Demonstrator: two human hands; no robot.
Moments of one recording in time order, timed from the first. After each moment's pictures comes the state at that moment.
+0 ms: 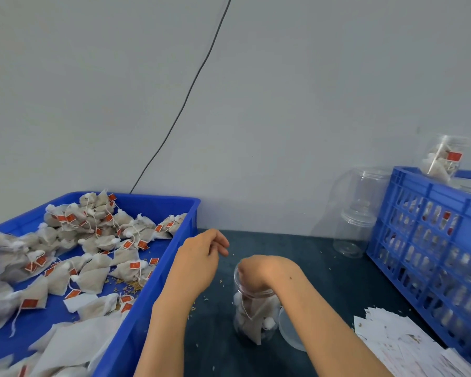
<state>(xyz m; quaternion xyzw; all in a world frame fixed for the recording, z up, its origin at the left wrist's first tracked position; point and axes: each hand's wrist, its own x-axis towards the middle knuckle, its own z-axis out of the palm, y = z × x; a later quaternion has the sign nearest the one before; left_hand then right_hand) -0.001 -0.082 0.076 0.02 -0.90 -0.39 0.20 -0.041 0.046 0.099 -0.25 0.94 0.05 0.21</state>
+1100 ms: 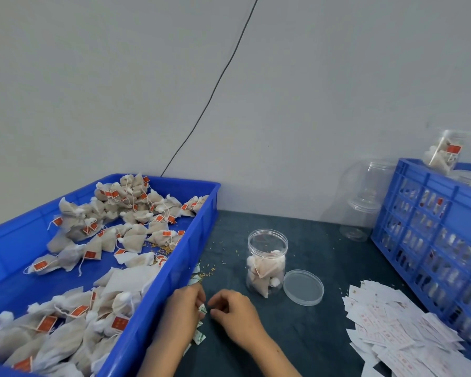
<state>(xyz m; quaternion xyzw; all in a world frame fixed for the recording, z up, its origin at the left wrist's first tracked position) 0.110 -0.100 -0.027 0.16 -0.93 -0.30 0.10 0.062 0.029 -0.039 -0.23 0.88 -0.40 0.10</state>
